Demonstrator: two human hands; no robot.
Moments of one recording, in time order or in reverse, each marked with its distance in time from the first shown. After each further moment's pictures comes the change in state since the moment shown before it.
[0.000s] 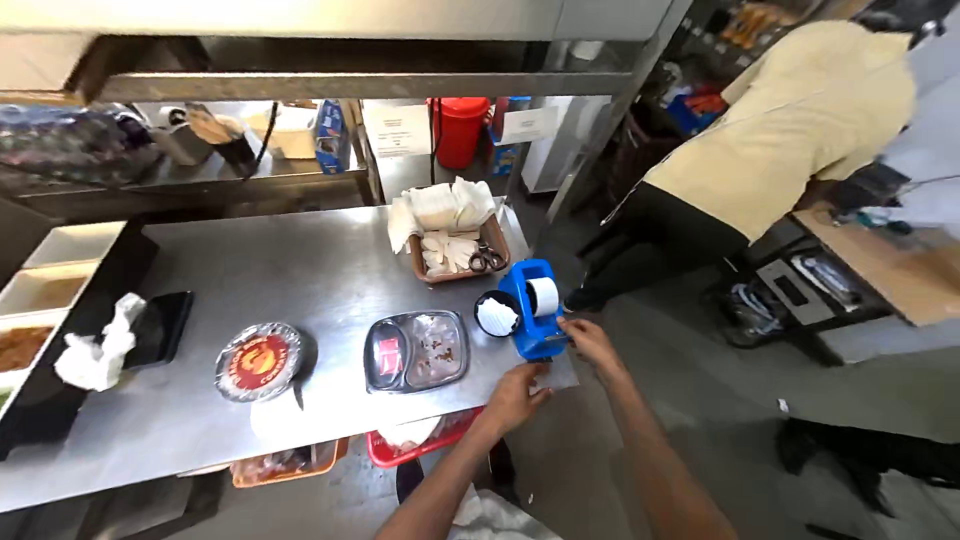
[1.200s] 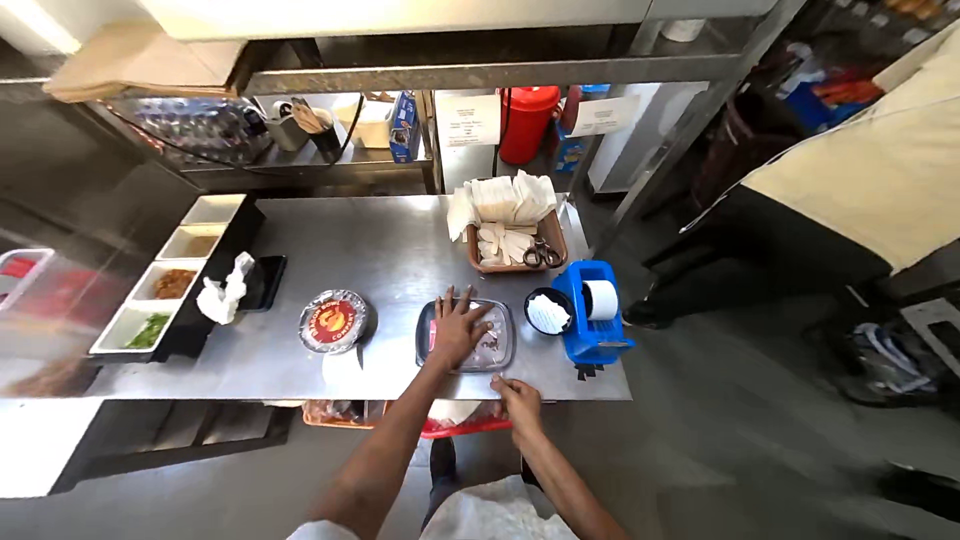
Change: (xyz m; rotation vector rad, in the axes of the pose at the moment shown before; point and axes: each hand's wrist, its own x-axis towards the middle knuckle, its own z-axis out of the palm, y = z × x) left_hand -0.042 -0.100 -0.167 0.800 0.502 -0.149; right_hand -0.126 0.024 0.213 0.523 -0.253 0.105
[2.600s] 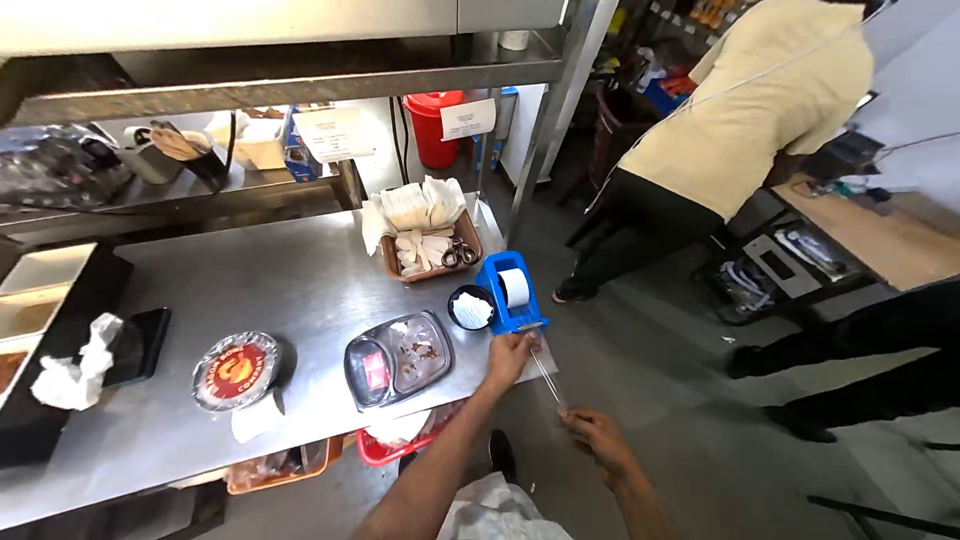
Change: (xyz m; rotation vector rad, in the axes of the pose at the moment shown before) left_hand 0.003 0.237 0.060 -1.014 -0.402 -0.234; right_hand -0.081 -0.039 -0.229 -0.123 0.180 0.144
